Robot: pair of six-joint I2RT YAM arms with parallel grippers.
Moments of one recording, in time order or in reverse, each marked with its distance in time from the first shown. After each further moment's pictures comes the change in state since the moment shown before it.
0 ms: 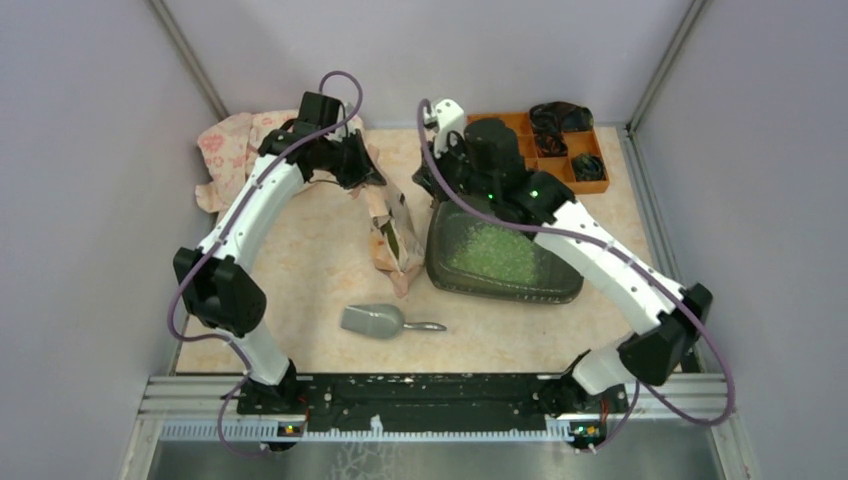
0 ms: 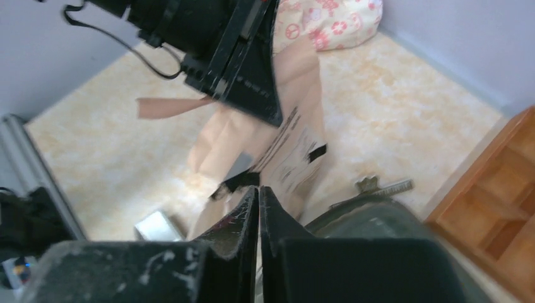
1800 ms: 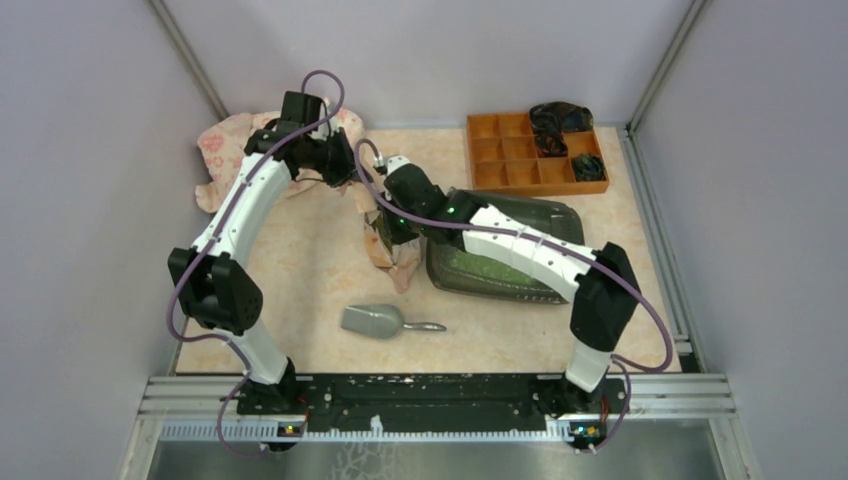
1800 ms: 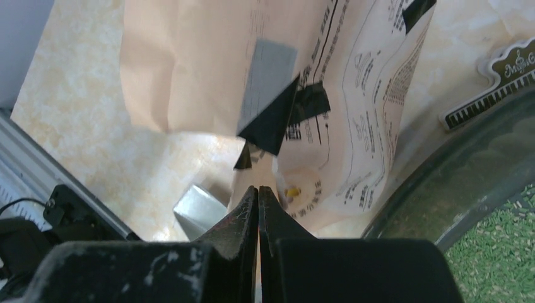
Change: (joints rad) left arm 0.093 -0.001 -0.016 0.000 0.048 0.017; right arm 0.183 0.220 -0.060 -0.077 0.173 0.414
